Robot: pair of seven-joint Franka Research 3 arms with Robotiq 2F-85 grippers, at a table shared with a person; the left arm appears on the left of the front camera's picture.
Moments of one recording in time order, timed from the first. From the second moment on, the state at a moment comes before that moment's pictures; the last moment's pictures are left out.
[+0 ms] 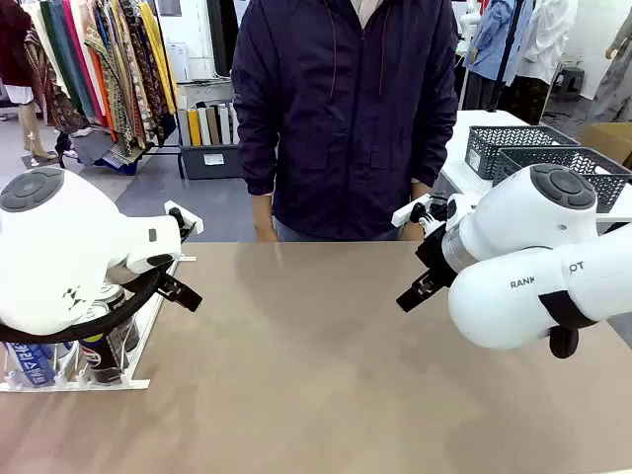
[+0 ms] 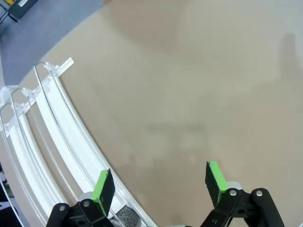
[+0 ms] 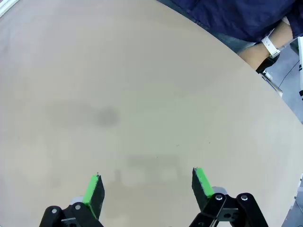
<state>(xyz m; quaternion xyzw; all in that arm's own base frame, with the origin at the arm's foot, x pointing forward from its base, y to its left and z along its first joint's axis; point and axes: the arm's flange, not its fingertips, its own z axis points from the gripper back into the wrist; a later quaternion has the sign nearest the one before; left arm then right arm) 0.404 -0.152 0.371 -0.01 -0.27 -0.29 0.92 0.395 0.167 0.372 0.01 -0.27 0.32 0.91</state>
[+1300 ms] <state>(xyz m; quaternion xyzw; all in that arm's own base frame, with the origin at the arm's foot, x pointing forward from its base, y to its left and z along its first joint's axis) 0.404 -0.151 0.371 -0.01 -0.27 -0.29 0.92 0.395 0.167 0.372 0.01 -0.27 0.32 0.91</state>
